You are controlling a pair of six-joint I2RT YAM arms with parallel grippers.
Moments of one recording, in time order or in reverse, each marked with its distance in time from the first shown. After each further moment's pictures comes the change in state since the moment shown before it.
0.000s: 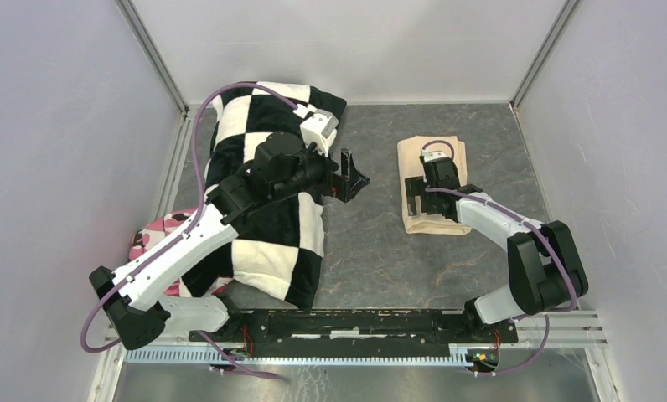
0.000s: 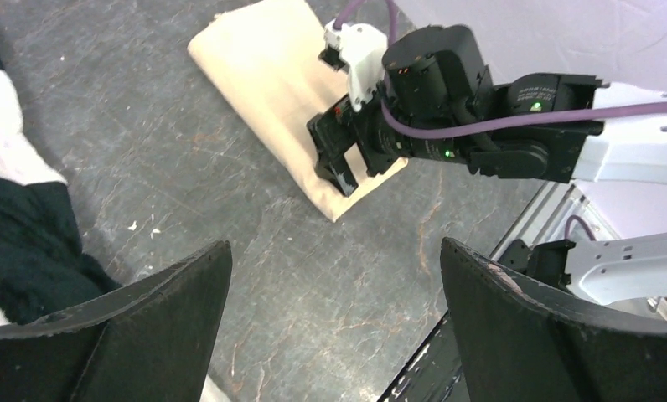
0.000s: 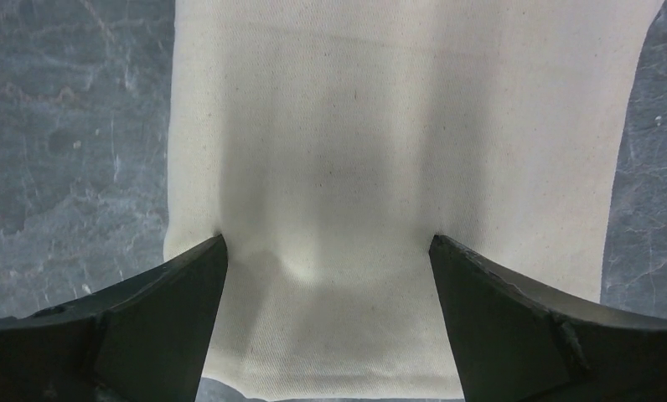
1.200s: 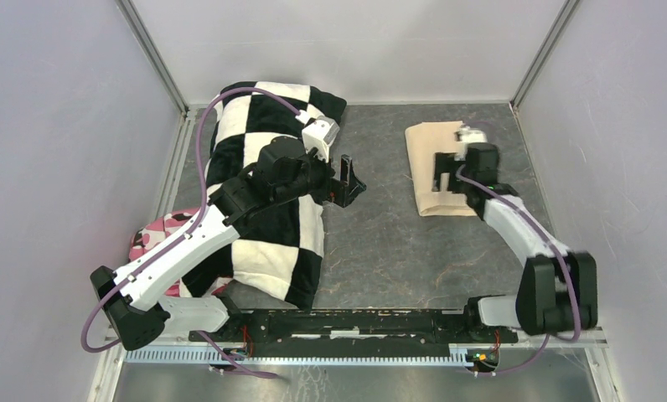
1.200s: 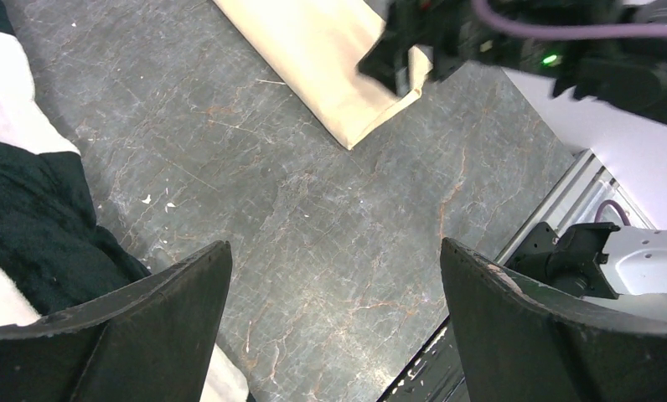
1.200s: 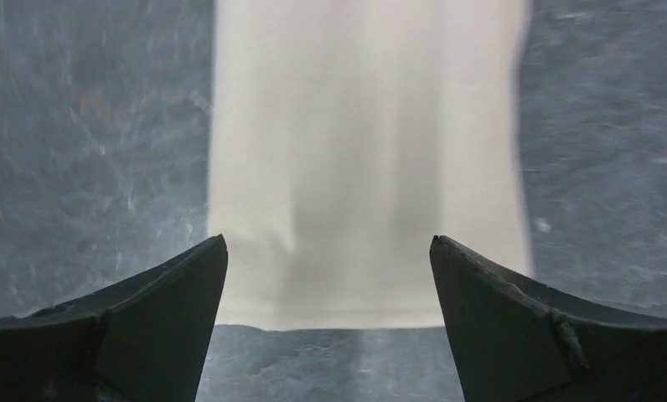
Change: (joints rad) left arm 0.000 -0.003 -0.031 -0.050 -0.026 0.023; right arm -0.157 -0.071 0.033 0.128 -0.059 -0.112
